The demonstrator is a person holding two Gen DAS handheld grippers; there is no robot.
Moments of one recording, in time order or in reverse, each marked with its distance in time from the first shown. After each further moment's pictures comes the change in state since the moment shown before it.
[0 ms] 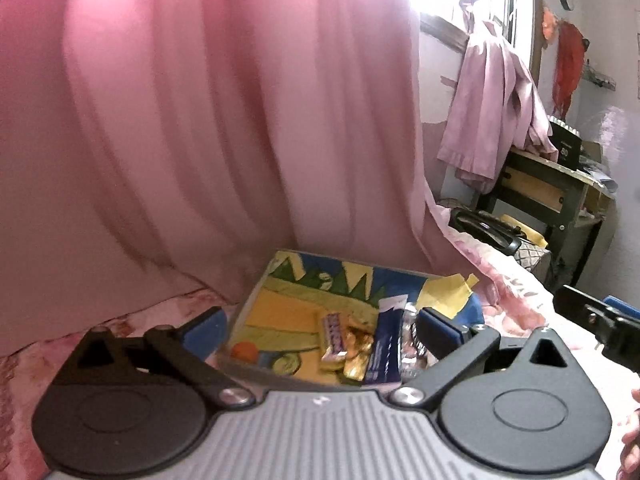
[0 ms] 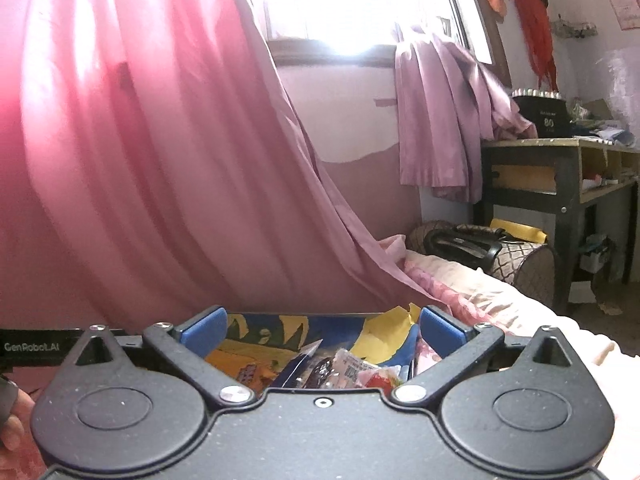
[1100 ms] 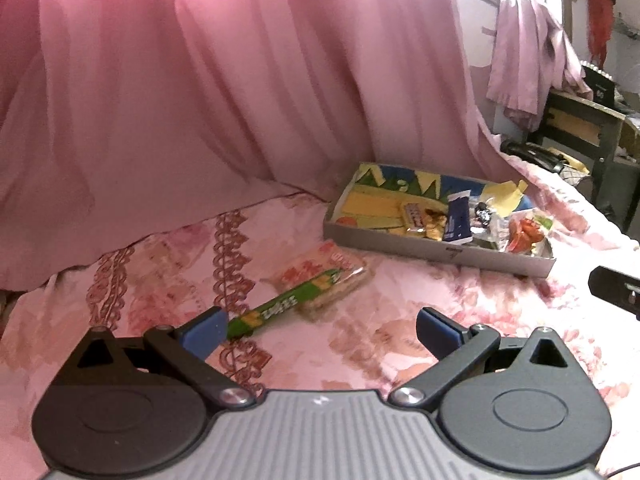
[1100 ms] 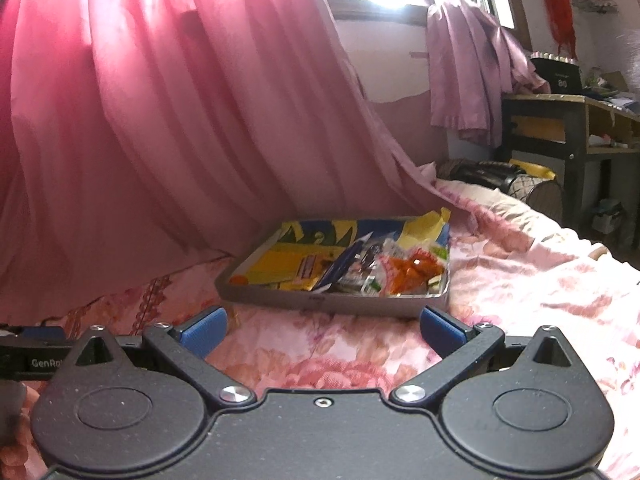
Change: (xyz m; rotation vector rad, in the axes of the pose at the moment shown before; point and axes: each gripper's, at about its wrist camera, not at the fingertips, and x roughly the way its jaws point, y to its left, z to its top) left arm -0.097 0.042 -0.103 0.025 0.120 0.192; right arm -0.098 0.060 -0.080 -0.039 0.176 0.066
